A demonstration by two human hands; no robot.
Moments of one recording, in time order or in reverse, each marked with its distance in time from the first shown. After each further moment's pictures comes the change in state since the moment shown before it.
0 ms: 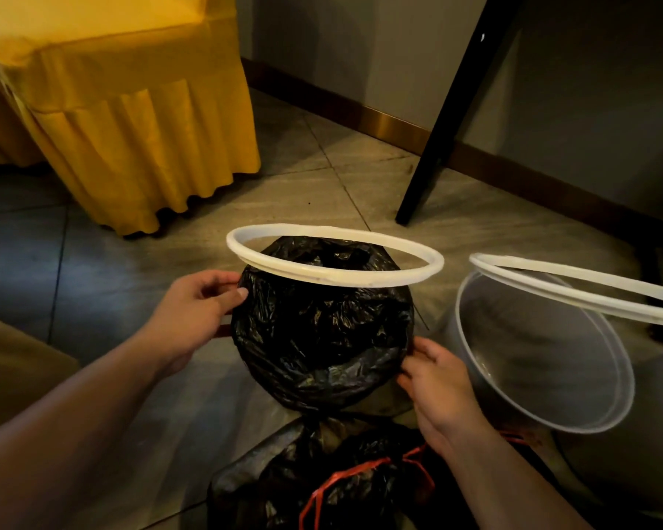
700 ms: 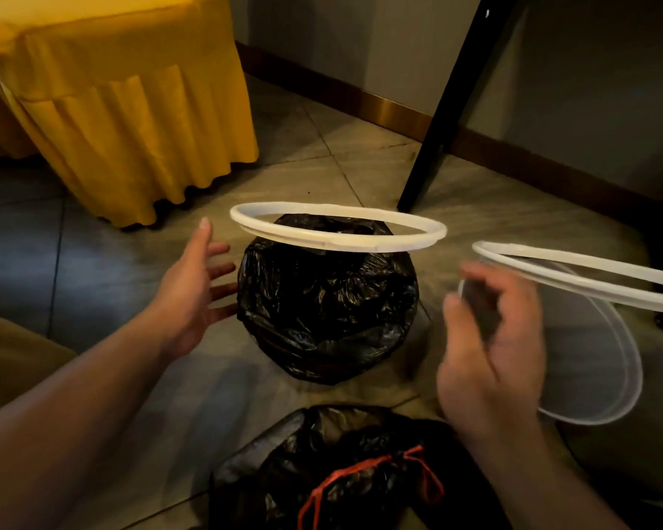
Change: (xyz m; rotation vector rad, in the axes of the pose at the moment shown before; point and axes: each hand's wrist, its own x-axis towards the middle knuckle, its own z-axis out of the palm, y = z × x) left_hand 0.015 0.018 0.009 -0.211 0.085 -0.200; right_hand -0.073 -0.074 0.008 -0.526 0.270 -0.912
